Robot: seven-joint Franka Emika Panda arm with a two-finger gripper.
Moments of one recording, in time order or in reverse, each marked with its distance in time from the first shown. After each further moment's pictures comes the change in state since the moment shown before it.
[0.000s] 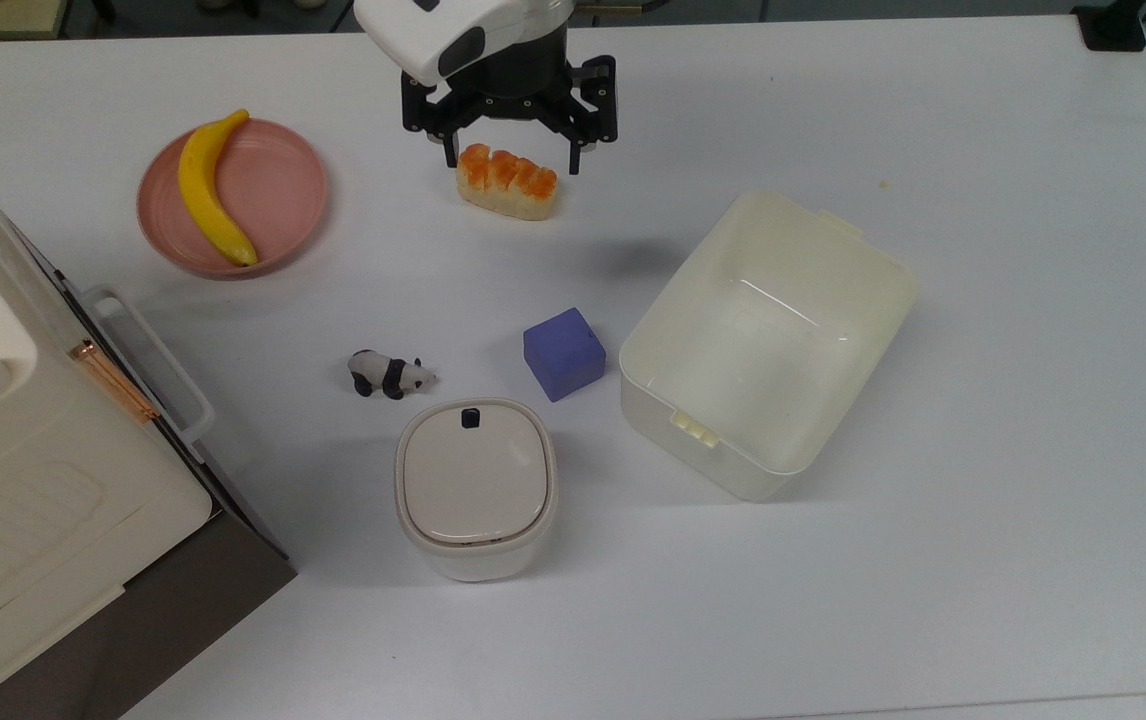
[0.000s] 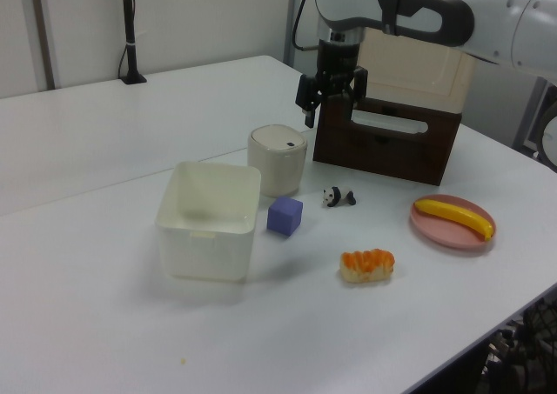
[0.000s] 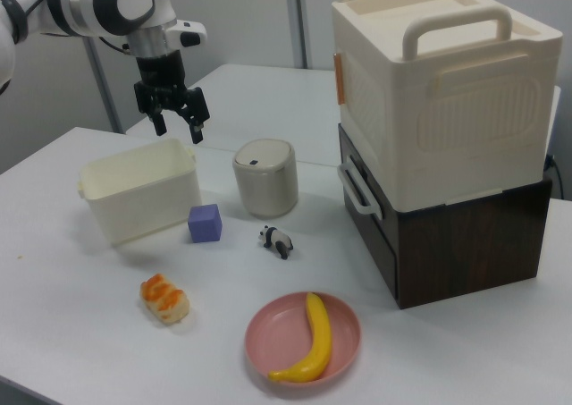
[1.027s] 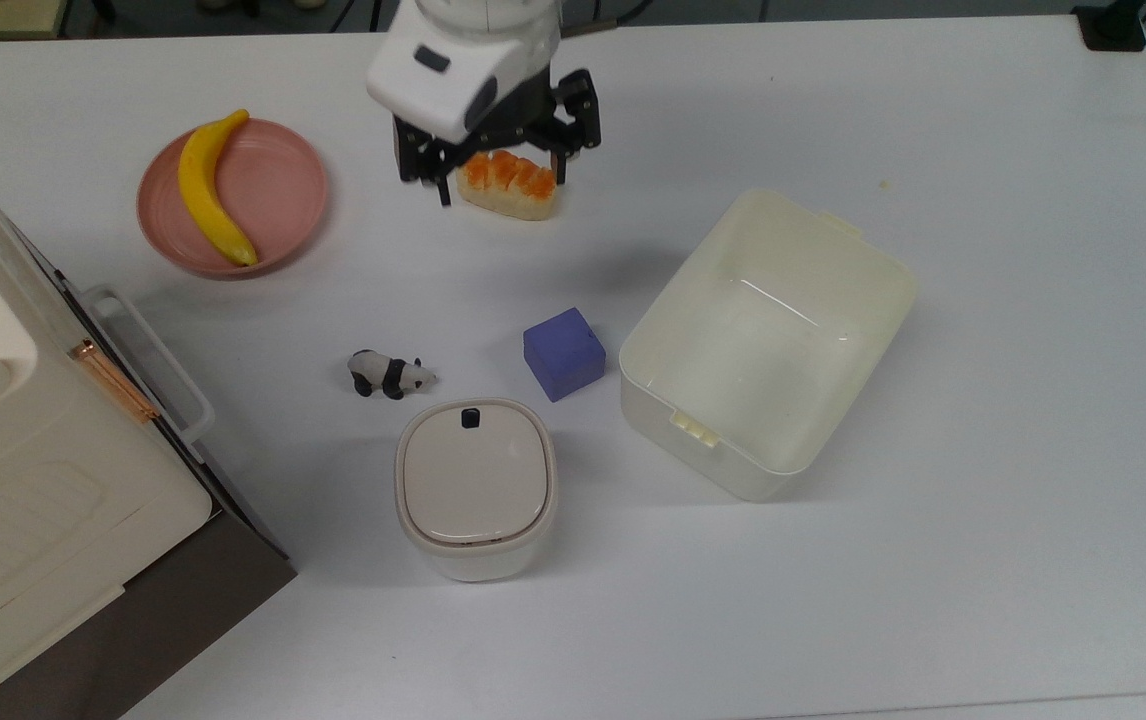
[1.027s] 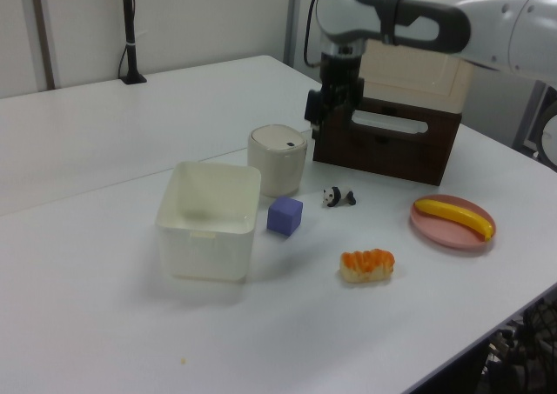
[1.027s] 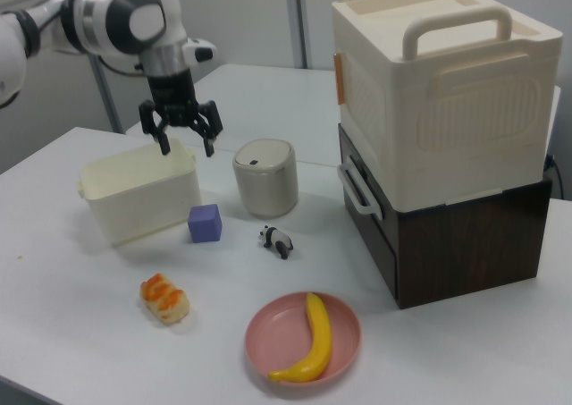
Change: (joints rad) arm -0.006 0.003 -0.009 -0.086 -0.001 0.074 -0.323
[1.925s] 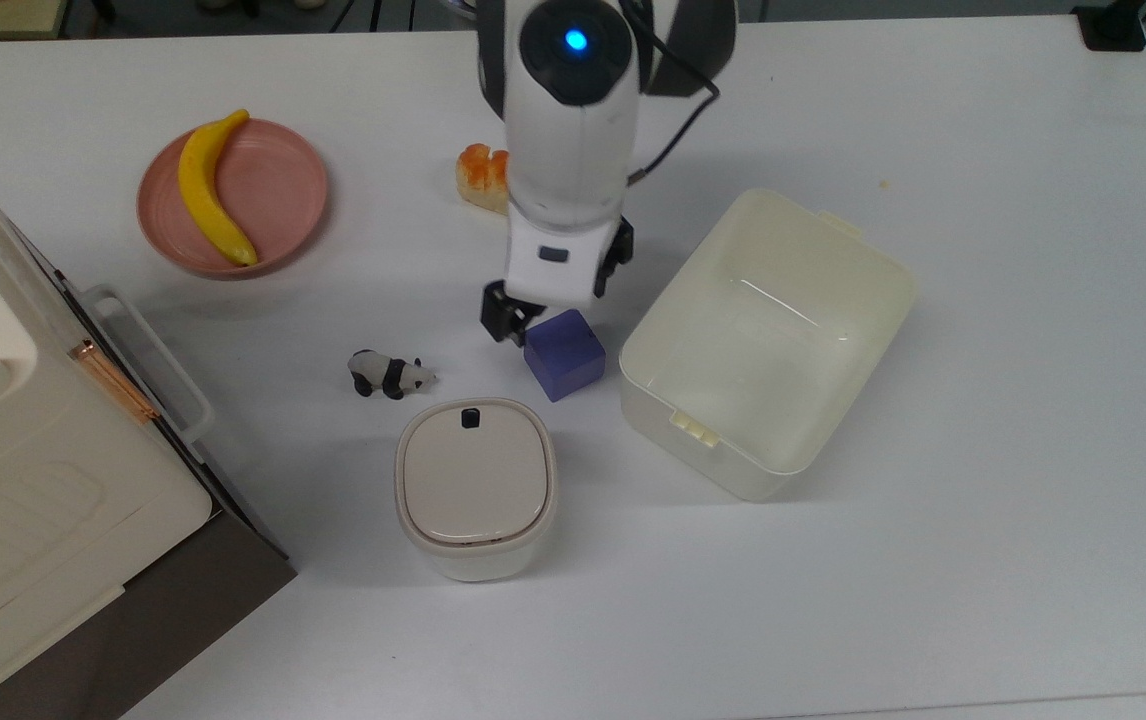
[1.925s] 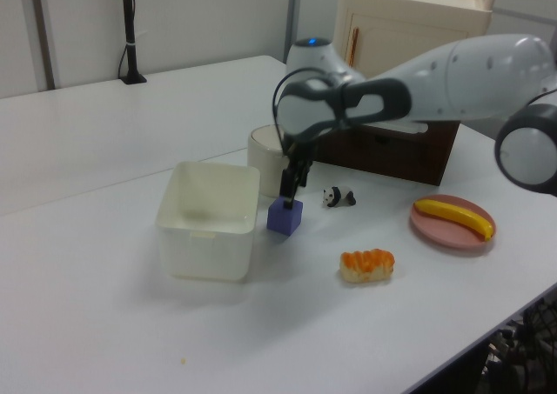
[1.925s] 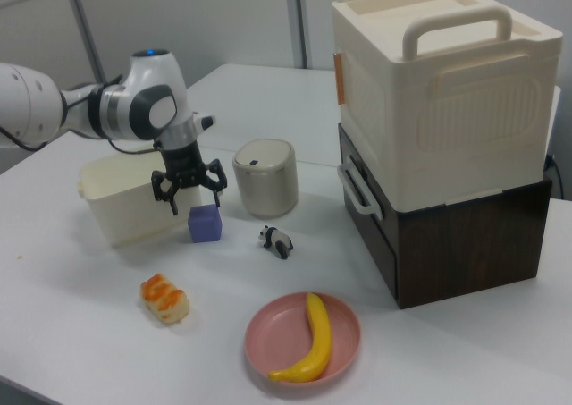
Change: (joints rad) arm 0.084 0.161 -0.008 -0.187 0.001 0.378 -0.301
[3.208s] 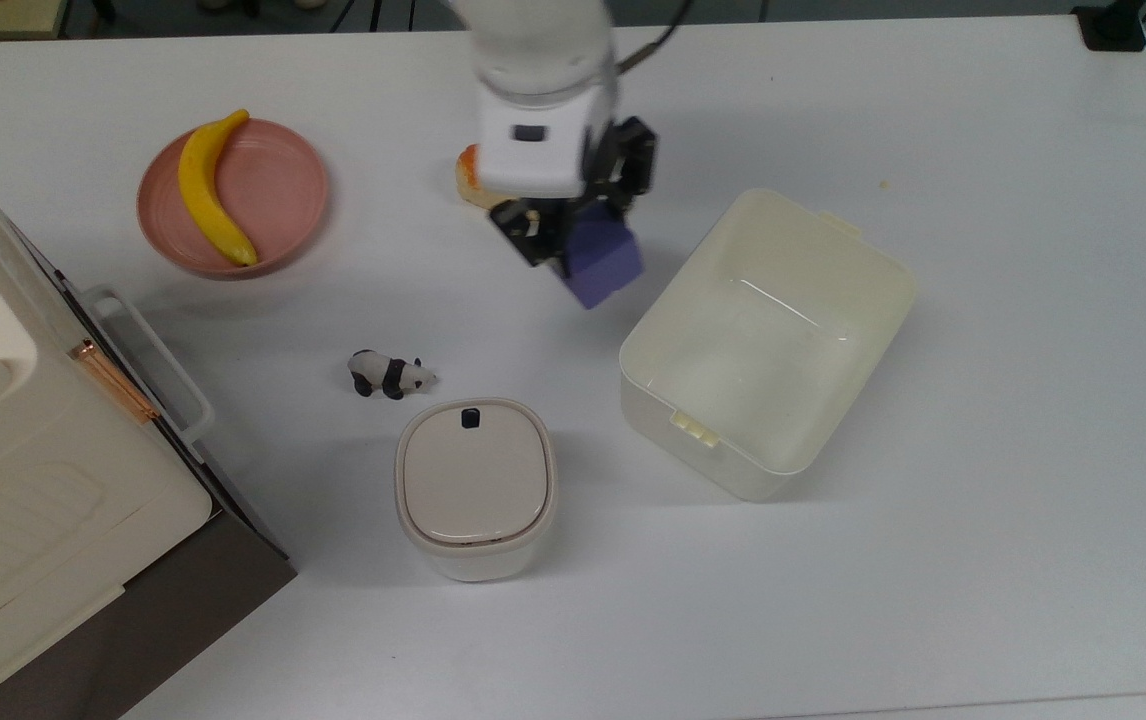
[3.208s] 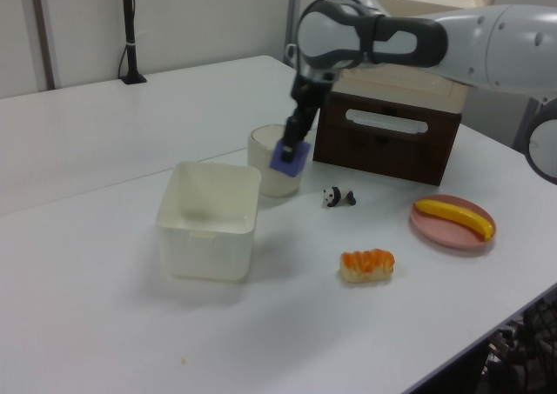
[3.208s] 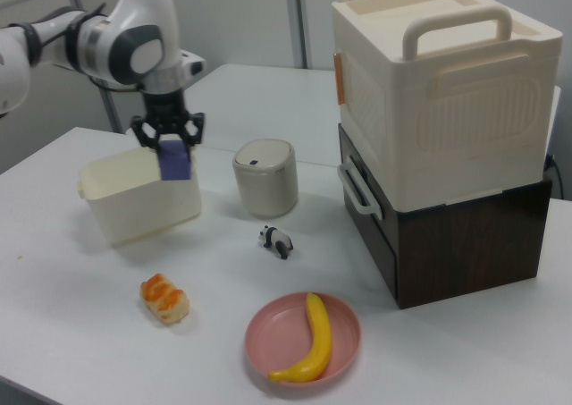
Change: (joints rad) arm 0.044 -0.125 -0.077 0.120 0.208 -0.183 -0.047
